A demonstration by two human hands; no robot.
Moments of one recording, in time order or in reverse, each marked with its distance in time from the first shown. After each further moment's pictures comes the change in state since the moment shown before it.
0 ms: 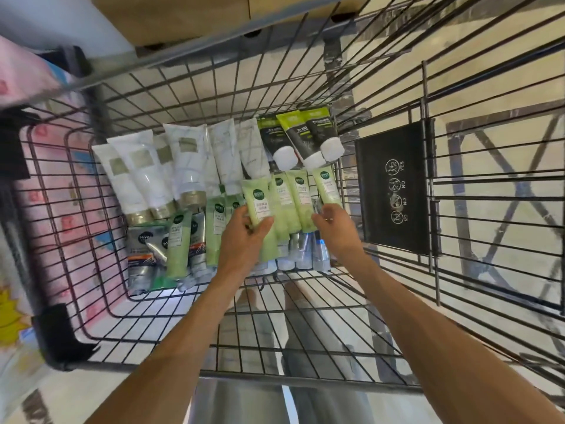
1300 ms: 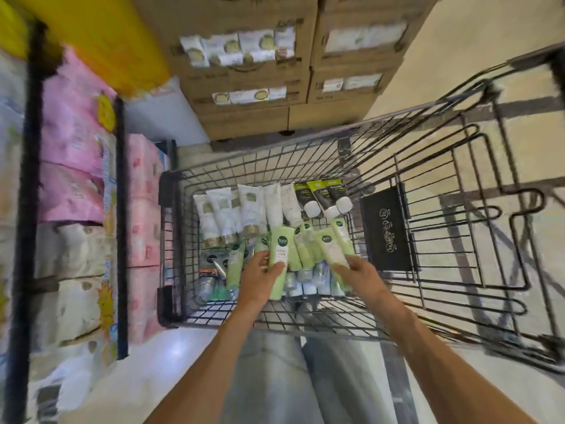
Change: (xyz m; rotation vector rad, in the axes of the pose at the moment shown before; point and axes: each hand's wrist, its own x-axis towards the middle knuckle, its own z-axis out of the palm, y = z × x) left_hand -0.116 0.033 -0.081 -0.005 0.033 0.013; right_hand -0.151 -0.035 -0.045 0.243 -0.101 0.005
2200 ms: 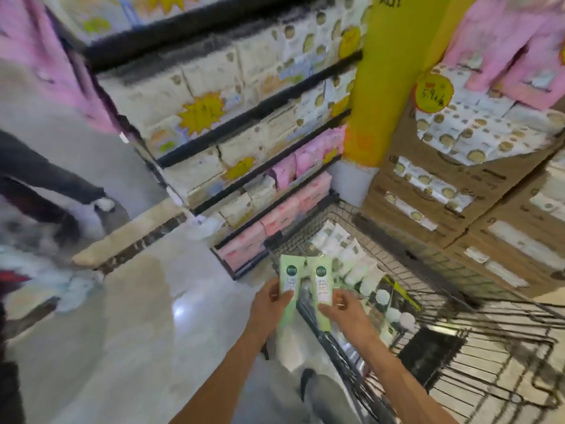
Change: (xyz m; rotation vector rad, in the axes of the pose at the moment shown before) left_hand -0.262 -0.015 0.039 -0.613 0.776 -0.023; right_hand -0.185 -0.069 -0.001 -0.598 -0.645 -0.585
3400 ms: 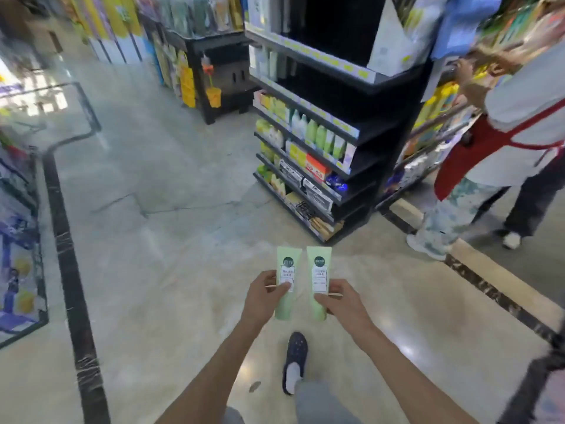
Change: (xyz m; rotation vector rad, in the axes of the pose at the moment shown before) left_hand -0.616 -0.398 -0.332 -0.728 1.520 -0.309; right_hand -0.460 0.114 0.587 -0.703 -1.379 -0.382
